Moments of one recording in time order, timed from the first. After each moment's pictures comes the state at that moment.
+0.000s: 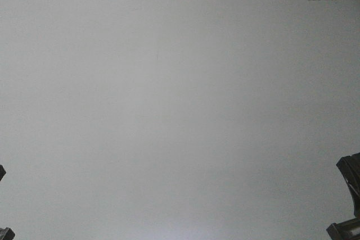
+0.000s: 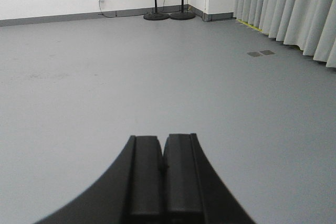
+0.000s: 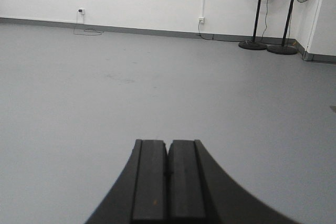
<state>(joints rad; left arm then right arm) -0.24 -0.01 0.03 0.01 0.21 0.00 0.24 -0.01 0.03 0.04 0.15 -0.04</state>
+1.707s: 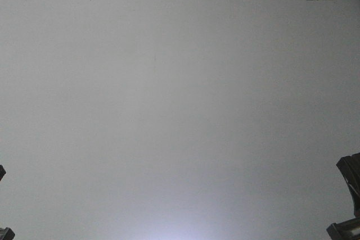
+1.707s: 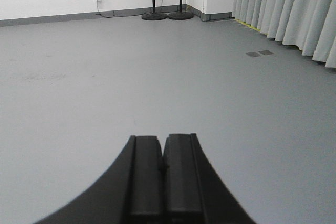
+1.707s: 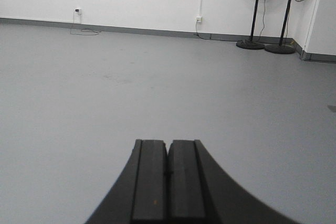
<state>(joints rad) -0.24 -0.01 0.03 0.01 0.21 0.00 0.24 -0.01 0.03 0.04 0.15 -0.04</state>
